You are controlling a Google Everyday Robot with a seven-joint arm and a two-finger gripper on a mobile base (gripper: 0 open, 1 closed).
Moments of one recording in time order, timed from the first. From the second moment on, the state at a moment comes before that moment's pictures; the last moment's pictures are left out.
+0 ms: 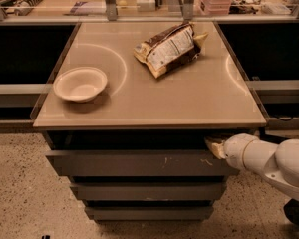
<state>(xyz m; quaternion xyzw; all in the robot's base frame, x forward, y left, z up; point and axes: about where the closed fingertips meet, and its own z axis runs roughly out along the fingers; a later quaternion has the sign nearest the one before) 0.530 -0.198 0.678 -0.27 0.83 0.13 0.46</state>
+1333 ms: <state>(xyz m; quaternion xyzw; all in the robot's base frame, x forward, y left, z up) 0.454 -0.181 0.667 -0.31 0.89 0.15 0.31</state>
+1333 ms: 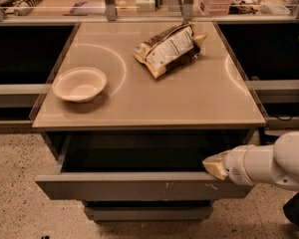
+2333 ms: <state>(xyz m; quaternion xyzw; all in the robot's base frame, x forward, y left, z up) 0.401 -0.179 0.669 -0.26 0.91 0.23 0.23</state>
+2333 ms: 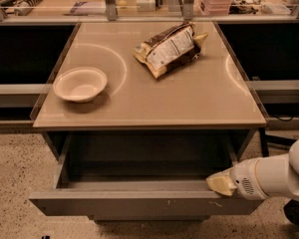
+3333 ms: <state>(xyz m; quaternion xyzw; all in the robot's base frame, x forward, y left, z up) 0.419 -0.218 0.743 -0.21 0.87 0.14 0.41</state>
